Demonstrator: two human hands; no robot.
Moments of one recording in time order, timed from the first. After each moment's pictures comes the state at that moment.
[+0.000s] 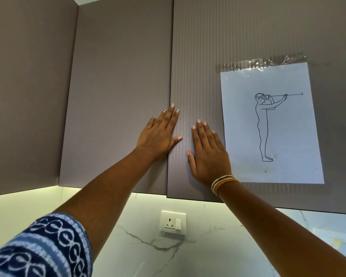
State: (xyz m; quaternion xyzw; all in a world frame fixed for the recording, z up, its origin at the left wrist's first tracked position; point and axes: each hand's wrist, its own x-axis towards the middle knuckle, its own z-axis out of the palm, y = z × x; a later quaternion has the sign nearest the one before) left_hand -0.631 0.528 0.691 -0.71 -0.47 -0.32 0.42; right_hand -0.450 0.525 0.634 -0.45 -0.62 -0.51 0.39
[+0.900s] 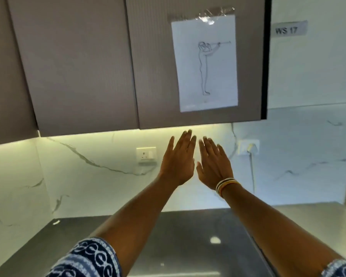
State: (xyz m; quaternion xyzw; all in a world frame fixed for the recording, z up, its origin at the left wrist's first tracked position) left_hand -0.520 0.370 0.463 -0.80 -0.37 -0.29 0.36; right_hand -0.381 0.346 0.435 -0.64 -0.63 -0.35 0.28
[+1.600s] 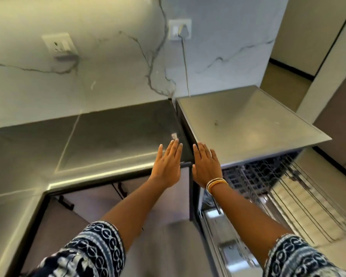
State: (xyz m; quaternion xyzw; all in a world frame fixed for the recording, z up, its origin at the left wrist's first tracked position) left_hand -0.373 0.122 0.141 -0.92 -0.38 -0.05 0.09; right_hand -0.227 0.062 0.112 -0.78 -0.61 -0.06 0.10
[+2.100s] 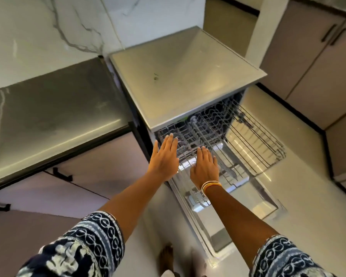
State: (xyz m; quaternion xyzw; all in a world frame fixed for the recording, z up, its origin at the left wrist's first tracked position) left_hand -0.241 -0.003 0.031 -0.96 -0.28 0.03 0.00; right_hand -0.135 -0.117 -0.026 -0.91 -0.41 0.09 0.09
